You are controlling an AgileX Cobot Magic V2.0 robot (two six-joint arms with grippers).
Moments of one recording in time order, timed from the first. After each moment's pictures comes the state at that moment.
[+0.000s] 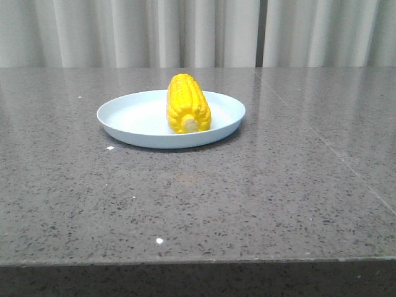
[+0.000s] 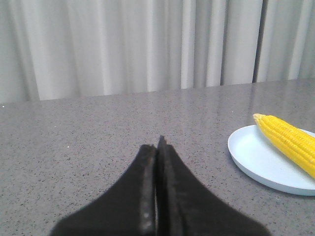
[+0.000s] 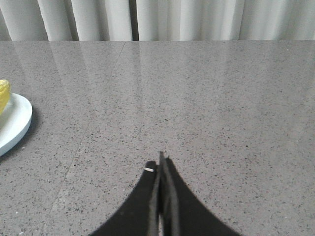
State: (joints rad) left arm -0.26 0.10 -0.35 0.25 0.37 -0.18; right arm 0.13 0.27 -0.38 -0.20 0.41 0.29
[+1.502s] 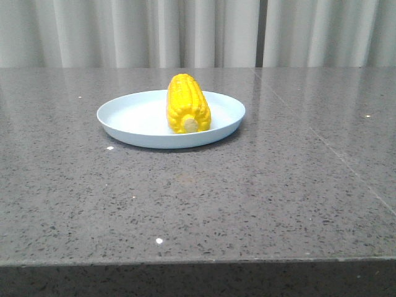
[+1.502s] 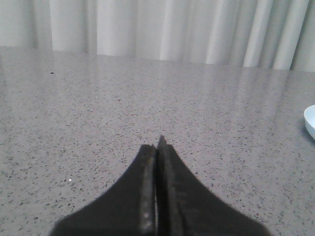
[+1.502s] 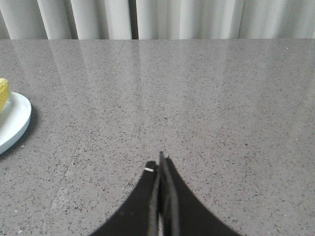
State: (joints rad) left arm 0.05 0.00 0.00 -0.11 0.13 0.07; right arm 0.13 0.27 -0.38 -0.20 0.41 0.29
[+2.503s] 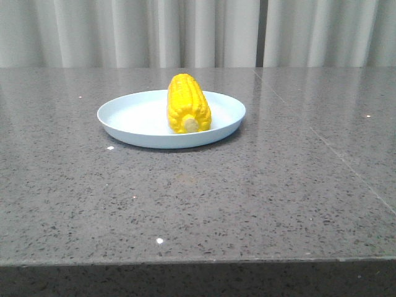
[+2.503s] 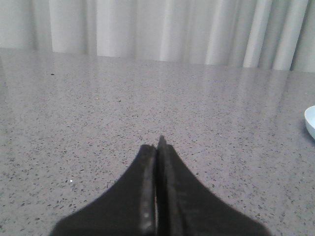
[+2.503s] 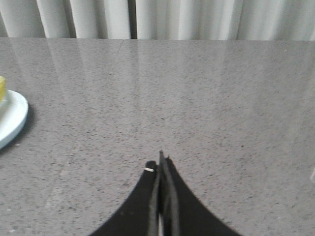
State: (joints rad) left arm 0.05 0.00 0.00 -0.11 0.13 0.07; right arm 0.13 0.27 -0.37 -0.23 0.41 0.29
